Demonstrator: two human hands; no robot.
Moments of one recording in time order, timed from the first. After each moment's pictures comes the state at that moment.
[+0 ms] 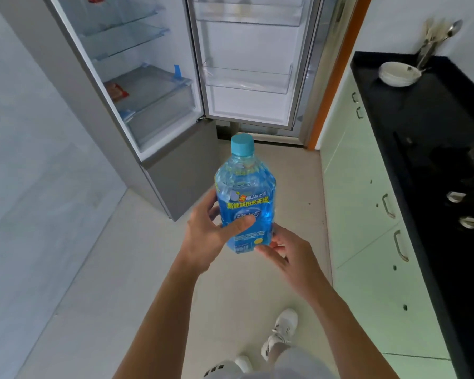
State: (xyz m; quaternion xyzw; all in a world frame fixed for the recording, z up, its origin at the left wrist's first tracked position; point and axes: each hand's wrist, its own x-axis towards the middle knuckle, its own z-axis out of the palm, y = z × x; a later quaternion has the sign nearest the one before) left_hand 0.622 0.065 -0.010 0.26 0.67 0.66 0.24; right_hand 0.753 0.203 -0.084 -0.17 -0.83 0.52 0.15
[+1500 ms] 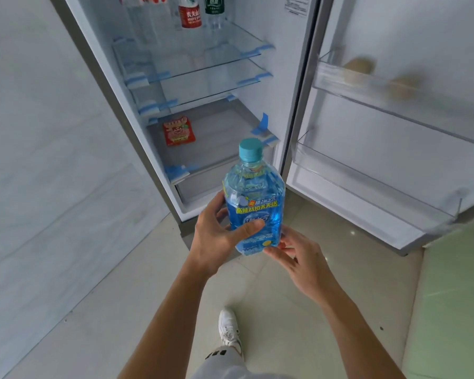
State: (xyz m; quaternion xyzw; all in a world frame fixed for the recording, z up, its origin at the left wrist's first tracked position) left_hand 0.176 0.246 -0.022 0.10 0.73 0.67 0.08; right_hand 0.235 0.430 -0.088 0.03 -0.84 0.54 0.04
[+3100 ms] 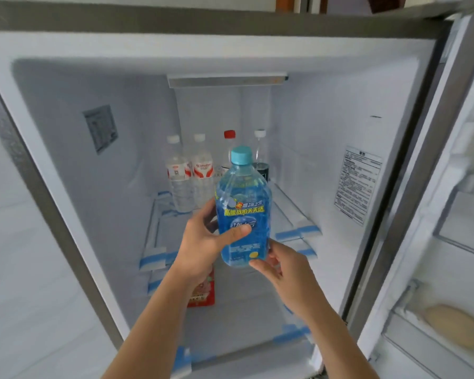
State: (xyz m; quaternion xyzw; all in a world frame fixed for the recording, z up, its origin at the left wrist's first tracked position) left_hand -0.176 0.263 0.129 0.14 0.69 0.70 -0.11; right_hand -0.180 0.448 0.054 0.18 -0.87 0.43 0.15
